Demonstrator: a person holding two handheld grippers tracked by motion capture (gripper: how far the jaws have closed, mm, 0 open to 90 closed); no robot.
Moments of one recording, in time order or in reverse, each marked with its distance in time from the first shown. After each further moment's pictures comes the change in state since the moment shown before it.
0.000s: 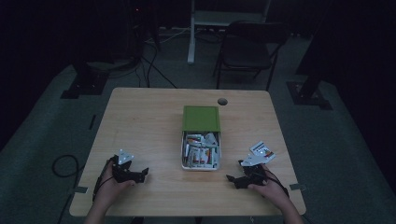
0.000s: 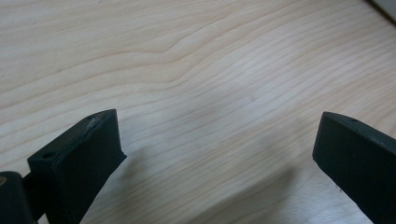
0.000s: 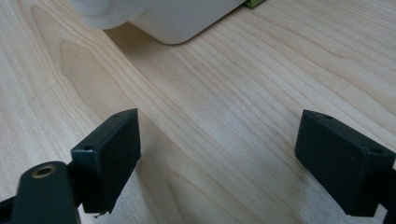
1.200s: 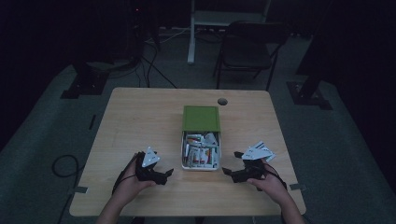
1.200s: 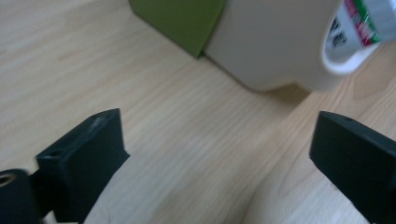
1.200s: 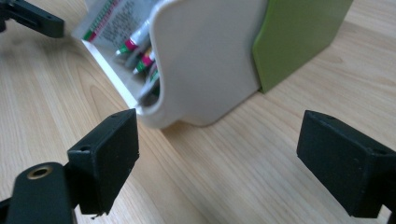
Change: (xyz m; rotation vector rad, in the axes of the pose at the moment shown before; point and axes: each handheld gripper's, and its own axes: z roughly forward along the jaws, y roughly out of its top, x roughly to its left) left arm -0.065 0.041 0.011 -0.133 -0.188 0.230; right arm 0.007 0.036 -0.018 -0.159 0.069 0.004
